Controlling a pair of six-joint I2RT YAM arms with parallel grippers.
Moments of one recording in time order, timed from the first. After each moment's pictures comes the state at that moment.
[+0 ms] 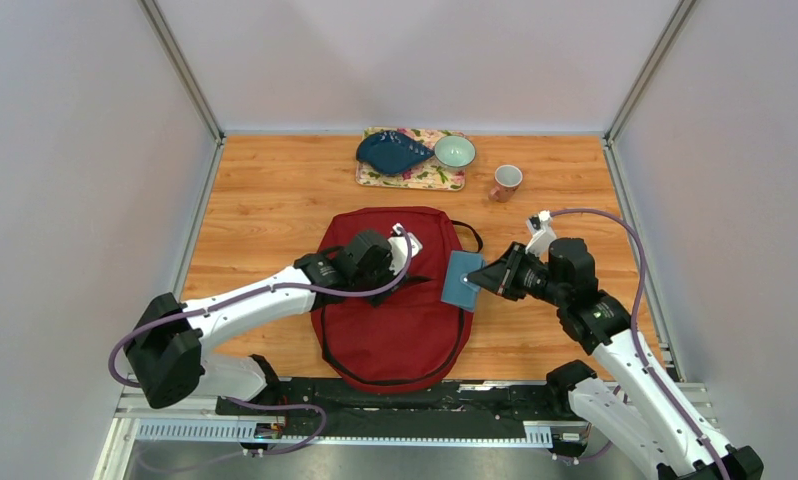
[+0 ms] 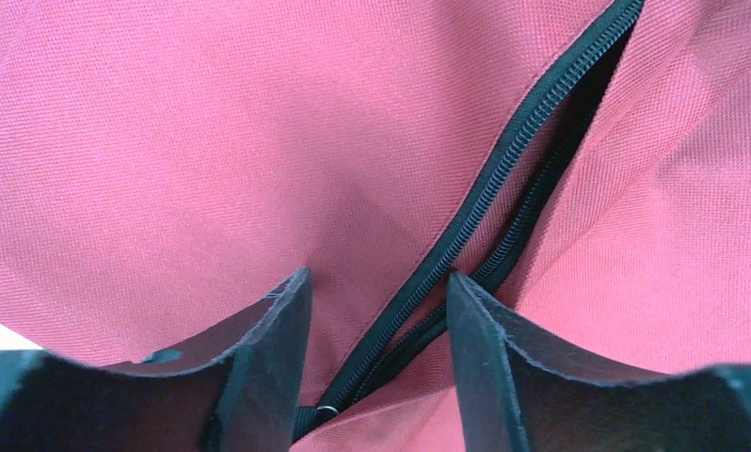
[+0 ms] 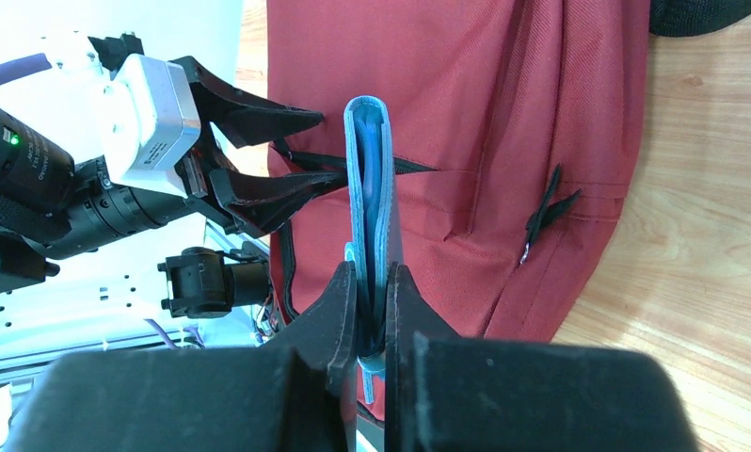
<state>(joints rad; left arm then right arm) -0.88 1.32 0.88 -0.42 -0.12 0.10 0.42 0.69 0.61 -0.36 -0.41 0.80</state>
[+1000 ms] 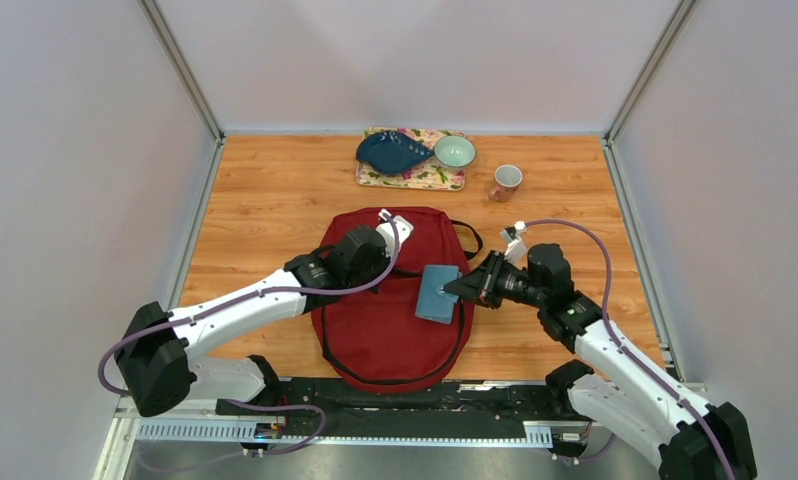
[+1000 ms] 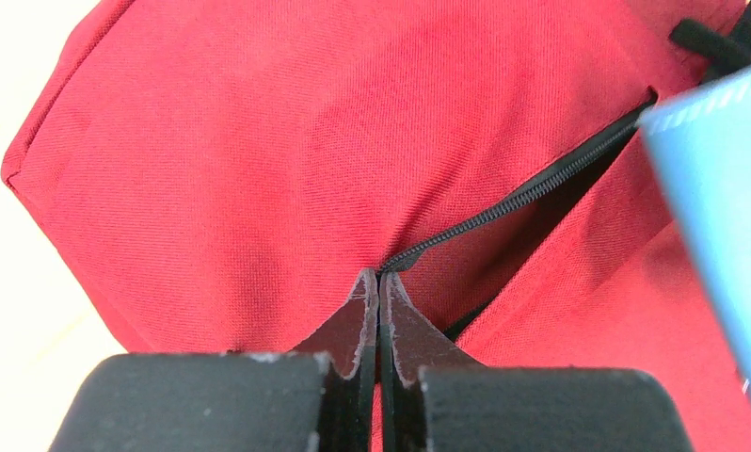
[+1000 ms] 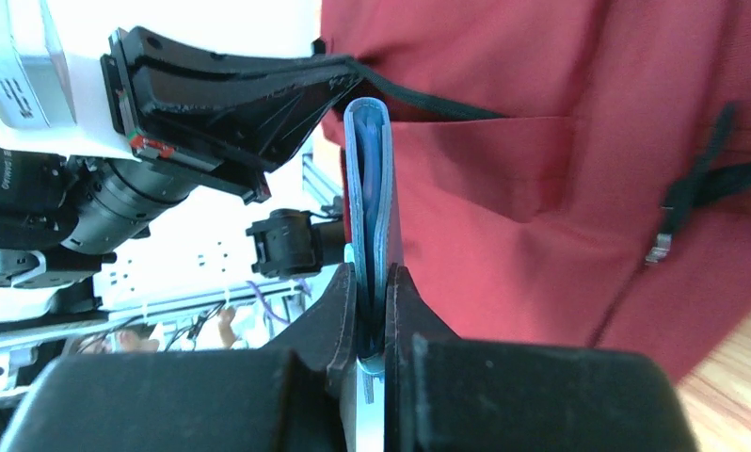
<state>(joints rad) -0.89 1.26 0.87 -0.33 -0.21 -0.04 0.47 0.80 0.45 -0.05 -0.56 1.08</state>
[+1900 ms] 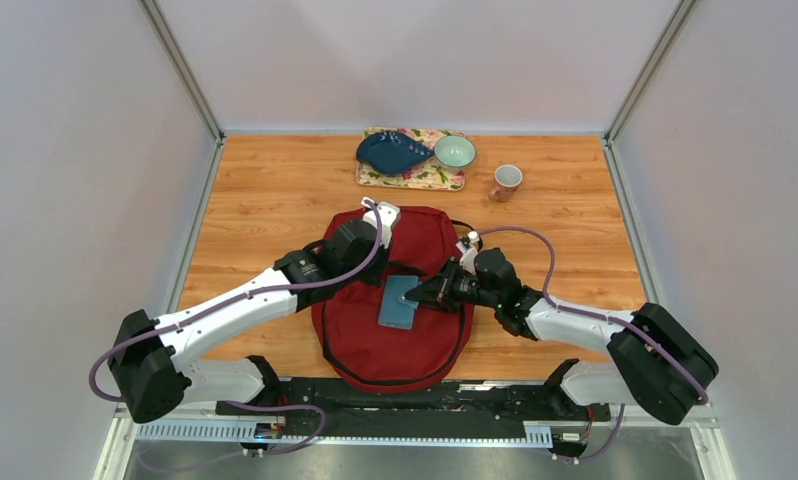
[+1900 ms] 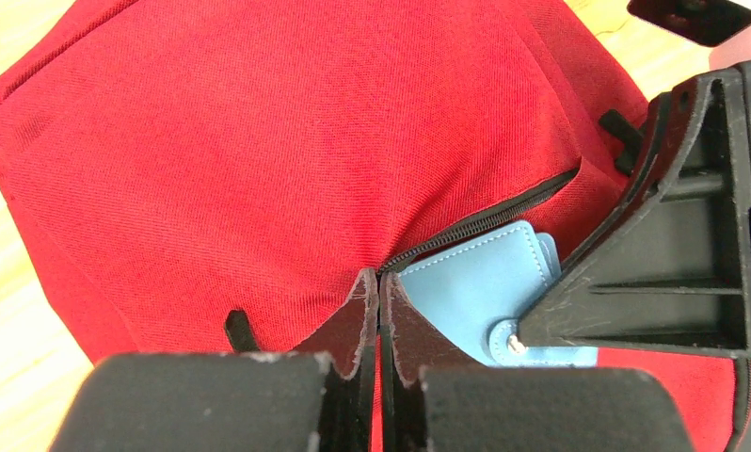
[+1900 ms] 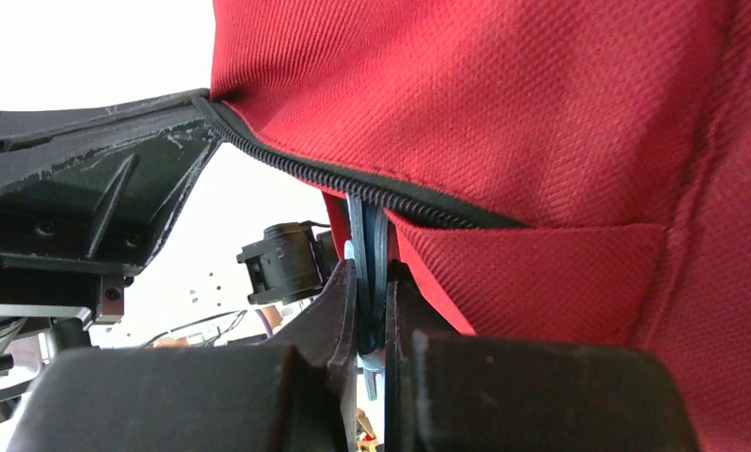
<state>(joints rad) -0.89 1.21 0.93 -0.38 -0.21 -0.27 0.73 1.28 0.43 0.45 -0.41 1.33</state>
